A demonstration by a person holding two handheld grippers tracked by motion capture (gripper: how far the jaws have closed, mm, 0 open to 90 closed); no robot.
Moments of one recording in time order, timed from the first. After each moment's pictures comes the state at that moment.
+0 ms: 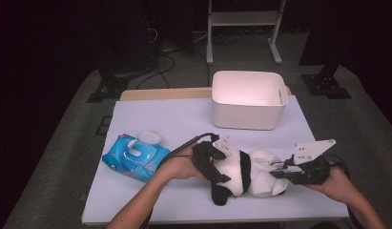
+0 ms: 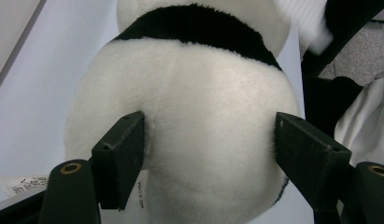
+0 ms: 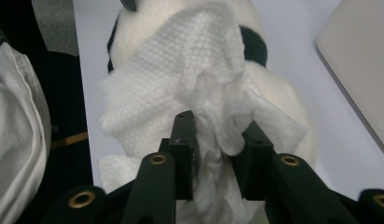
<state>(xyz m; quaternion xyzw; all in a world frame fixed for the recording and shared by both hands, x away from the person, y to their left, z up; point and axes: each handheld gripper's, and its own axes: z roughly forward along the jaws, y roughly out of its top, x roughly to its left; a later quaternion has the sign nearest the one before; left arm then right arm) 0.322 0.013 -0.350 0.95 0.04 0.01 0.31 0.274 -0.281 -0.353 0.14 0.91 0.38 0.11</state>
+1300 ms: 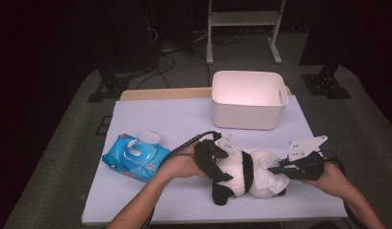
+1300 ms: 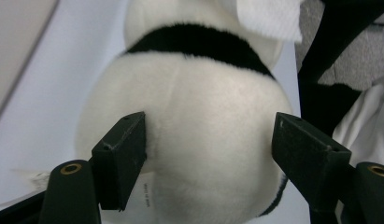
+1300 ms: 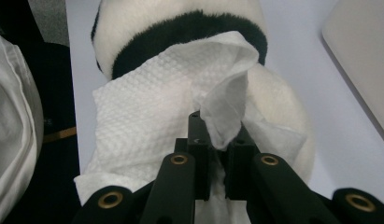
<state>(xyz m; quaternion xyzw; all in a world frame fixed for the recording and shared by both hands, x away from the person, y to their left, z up) 0.323 0.009 -0.335 0.95 0.03 0.02 0.32 0.288 -0.279 -0.361 0.14 0.92 0.37 0.09</state>
